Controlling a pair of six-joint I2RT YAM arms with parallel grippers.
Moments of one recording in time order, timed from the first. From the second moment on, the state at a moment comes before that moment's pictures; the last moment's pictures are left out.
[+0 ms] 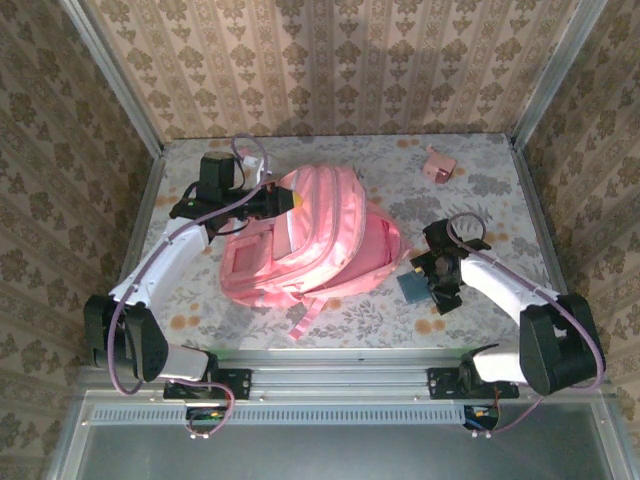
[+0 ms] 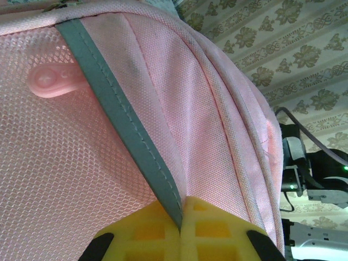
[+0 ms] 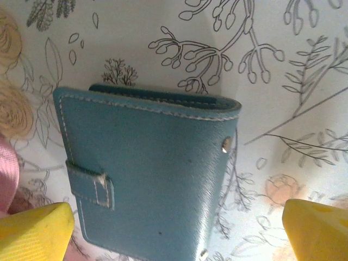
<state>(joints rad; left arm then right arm) -0.33 1.39 1.16 -0.37 0.83 -0.47 0.25 1.34 0.72 -0.74 0.00 1.45</state>
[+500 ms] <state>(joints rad) -0.33 1.39 1.16 -0.37 0.83 -0.47 0.26 1.52 0.78 -0.68 0.03 1.49</state>
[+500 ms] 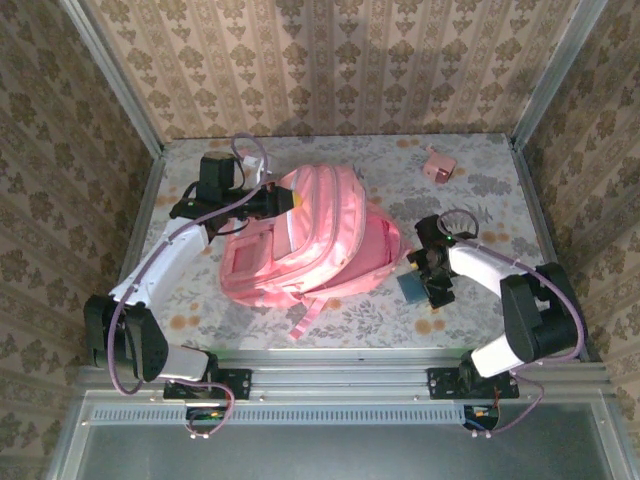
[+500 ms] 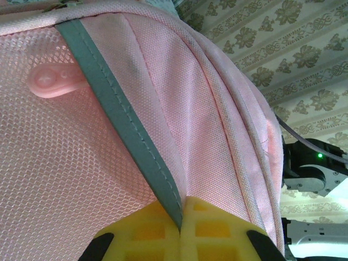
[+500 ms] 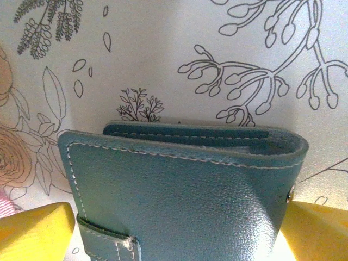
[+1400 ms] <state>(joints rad) -0.33 1.39 1.16 -0.37 0.85 -0.47 0.26 1.30 0.81 -0.72 0.11 1.29</state>
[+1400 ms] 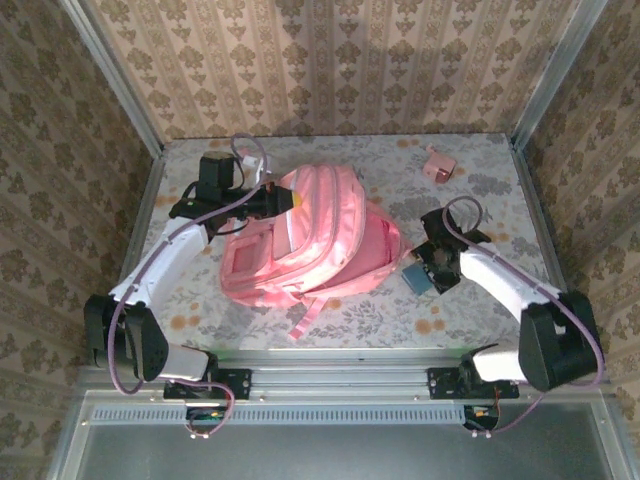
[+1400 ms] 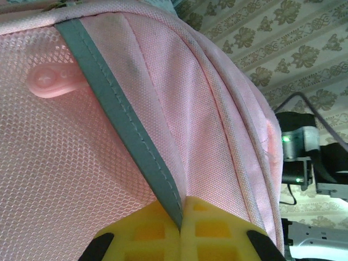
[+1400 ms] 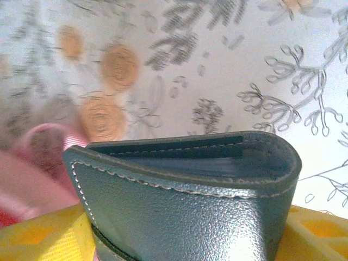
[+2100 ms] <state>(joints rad) -0.34 1.41 1.15 -0.28 1.05 -0.51 0.29 1.13 0.81 -0.50 -0.16 0.87</state>
